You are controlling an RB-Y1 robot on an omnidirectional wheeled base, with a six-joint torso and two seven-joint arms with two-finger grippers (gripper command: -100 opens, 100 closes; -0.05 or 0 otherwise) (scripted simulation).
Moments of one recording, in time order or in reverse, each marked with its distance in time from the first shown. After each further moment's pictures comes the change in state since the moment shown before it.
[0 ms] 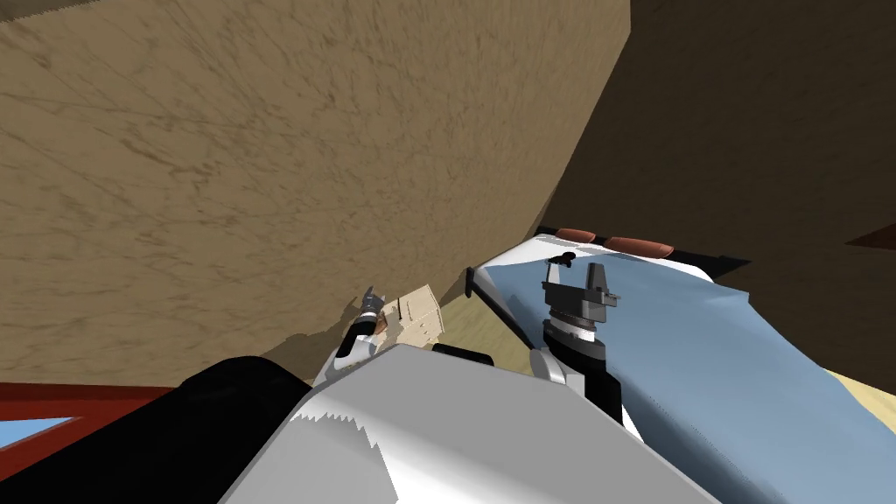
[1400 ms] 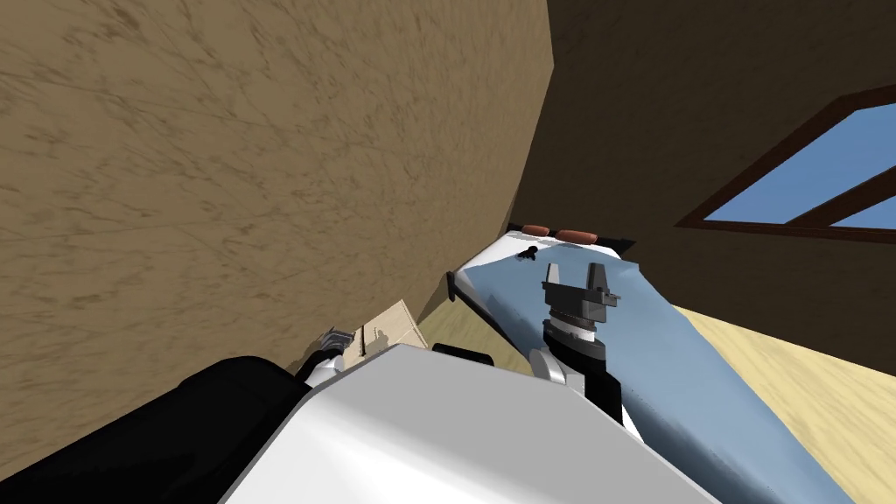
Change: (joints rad) left arm -0.019 0.095 0.265 0.412 0.205 0.241 0.230; right arm 0.000 0.000 0.000 0.000 0.000 0.000 0.000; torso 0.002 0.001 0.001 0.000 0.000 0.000
